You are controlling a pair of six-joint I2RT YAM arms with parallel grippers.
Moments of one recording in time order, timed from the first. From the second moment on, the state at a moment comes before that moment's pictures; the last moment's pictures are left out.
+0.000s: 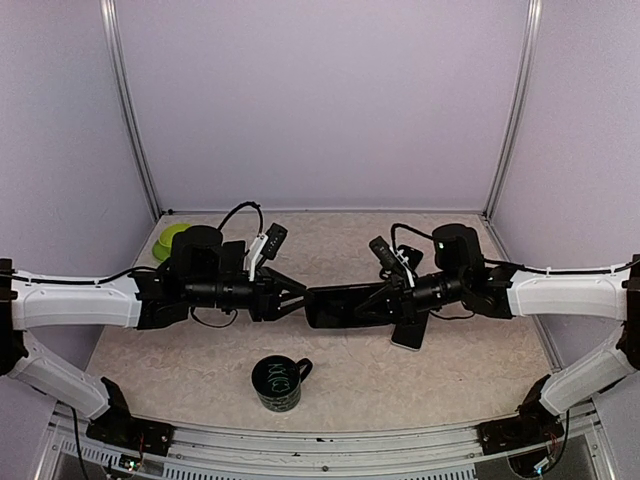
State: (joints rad) left arm -0.86 1.34 0.77 0.27 0.45 -0.33; right arm 0.74 1.36 0.76 0.18 -0.82 0.18
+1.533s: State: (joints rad) left arm -0.82 1.39 0.72 0.48 0.65 -0.50; right arm 0.71 1.36 0.74 0.45 -0.87 0.35
